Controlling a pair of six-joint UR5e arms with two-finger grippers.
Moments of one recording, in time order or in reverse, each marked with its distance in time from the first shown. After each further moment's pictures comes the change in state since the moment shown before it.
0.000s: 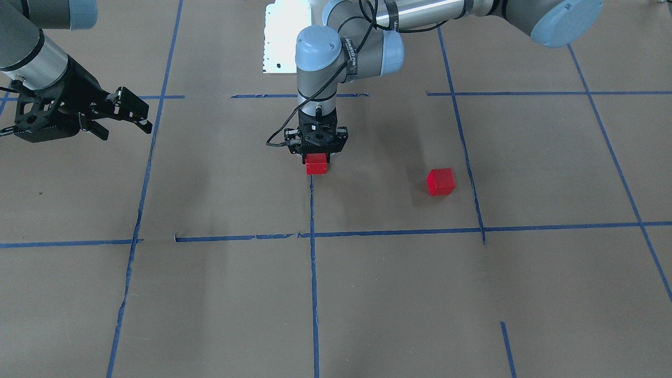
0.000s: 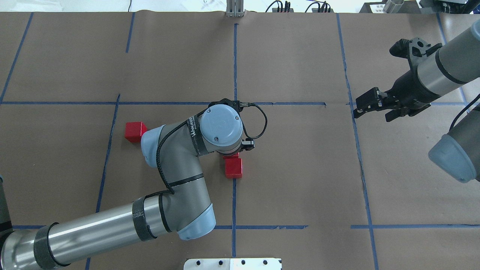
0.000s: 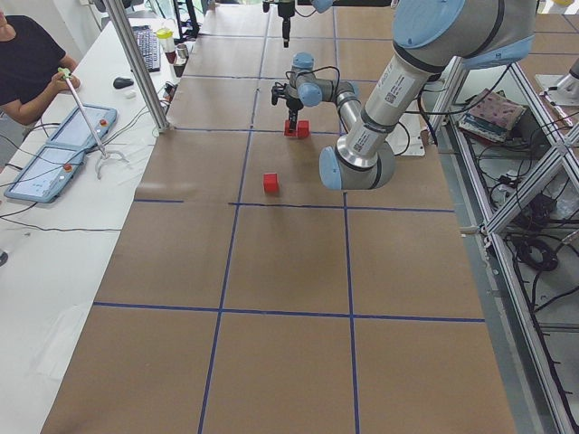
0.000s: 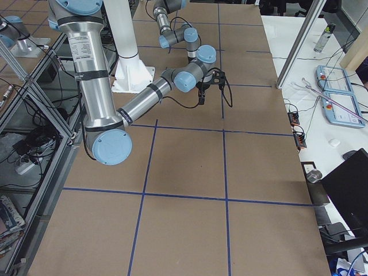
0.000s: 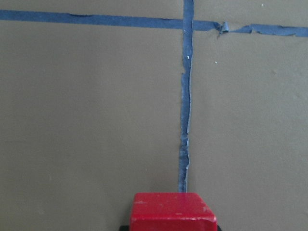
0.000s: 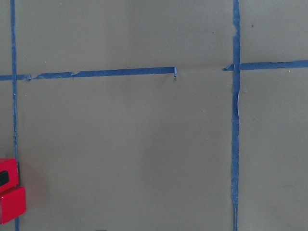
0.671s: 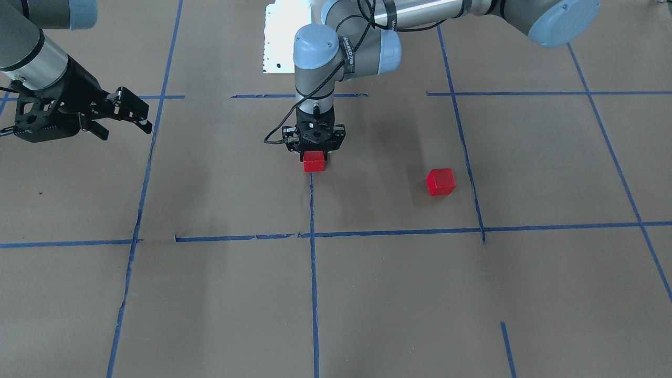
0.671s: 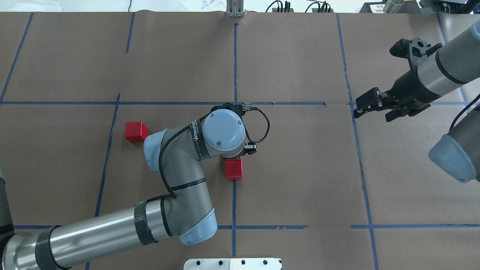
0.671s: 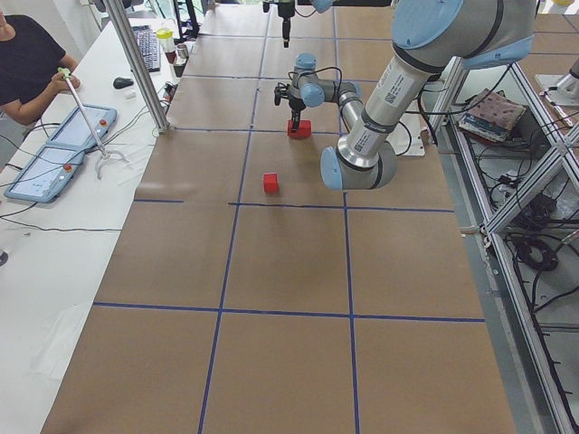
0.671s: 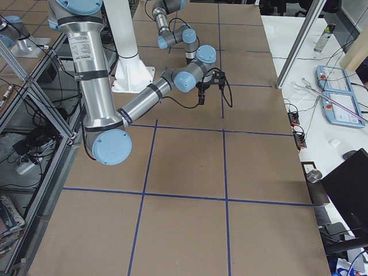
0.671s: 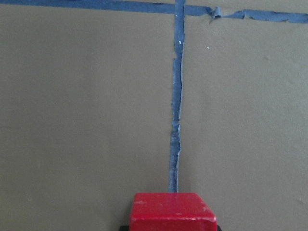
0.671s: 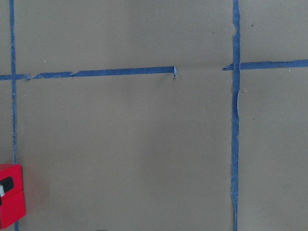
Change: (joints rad) left arm 0.014 0.001 0.003 -0.006 0.000 -0.007; right arm -0.001 0.000 -0.002 0.000 0.000 0.000
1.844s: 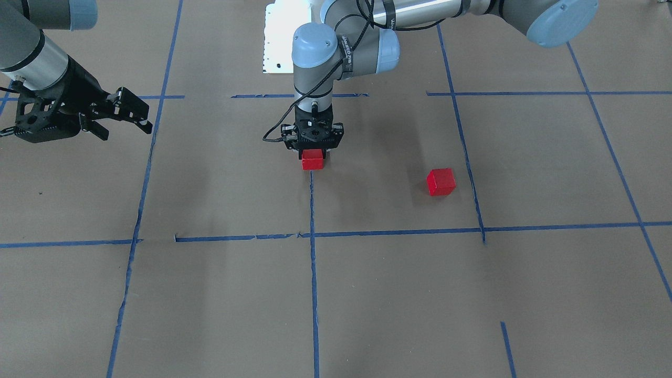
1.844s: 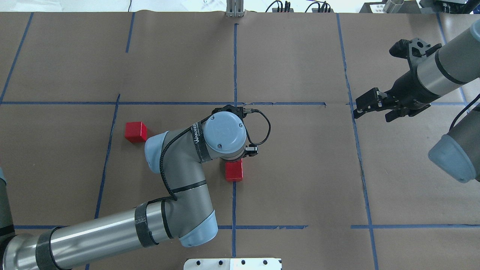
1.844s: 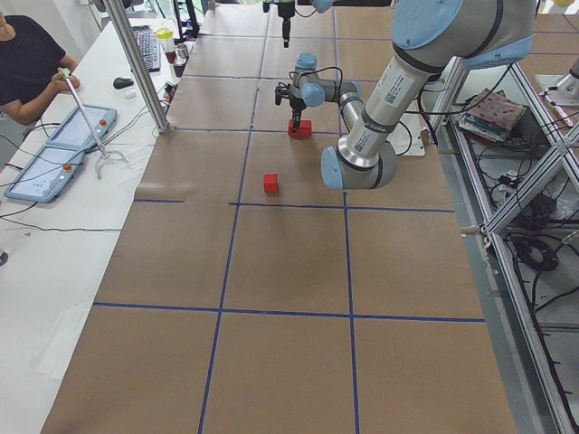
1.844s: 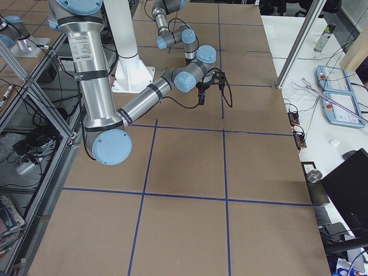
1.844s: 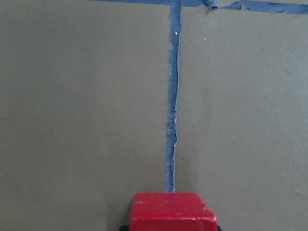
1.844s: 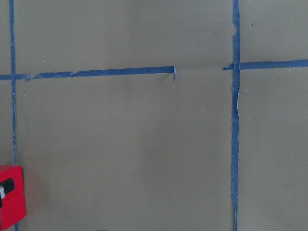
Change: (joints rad) left arm 0.004 -0.001 -0.001 -0.001 0.000 0.001; right arm 0.000 0.000 0.000 0.000 0.000 0.000
